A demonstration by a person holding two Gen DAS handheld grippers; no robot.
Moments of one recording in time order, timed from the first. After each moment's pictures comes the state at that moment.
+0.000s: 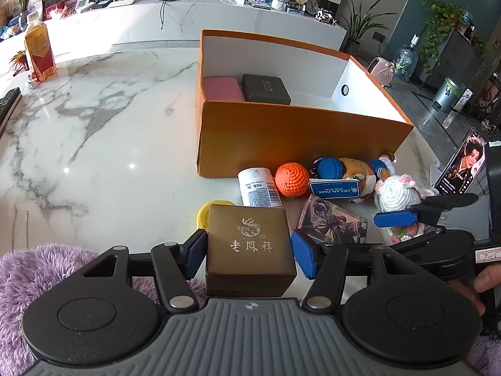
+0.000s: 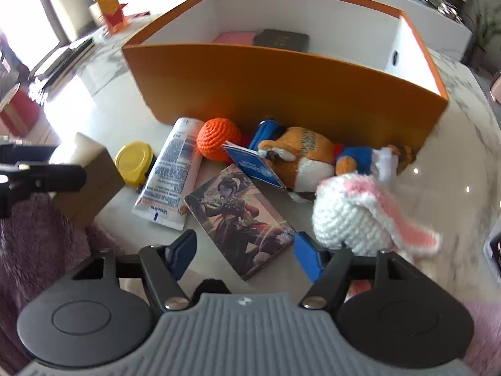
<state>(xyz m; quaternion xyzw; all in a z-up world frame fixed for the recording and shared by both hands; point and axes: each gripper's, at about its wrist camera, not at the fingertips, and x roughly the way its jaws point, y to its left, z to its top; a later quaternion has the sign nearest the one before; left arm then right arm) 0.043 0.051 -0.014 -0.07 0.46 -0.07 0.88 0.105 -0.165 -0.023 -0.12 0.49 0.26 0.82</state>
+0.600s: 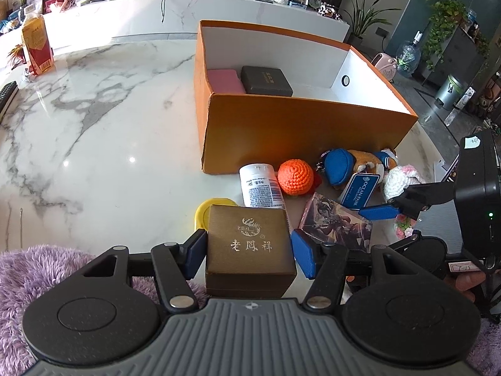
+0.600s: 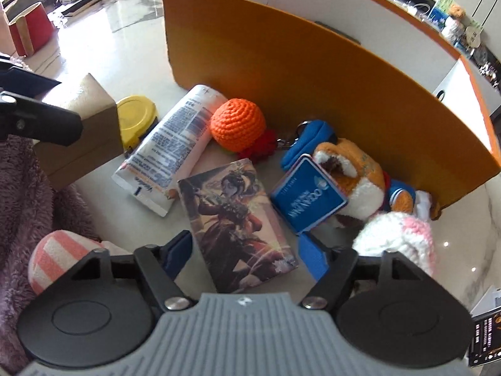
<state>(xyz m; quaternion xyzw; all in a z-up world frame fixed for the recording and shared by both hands) 0.050 0.049 -0.021 -0.07 0.47 -0.07 0.88 0.117 -0.141 -0.047 -0.23 0.48 0.30 0.79</state>
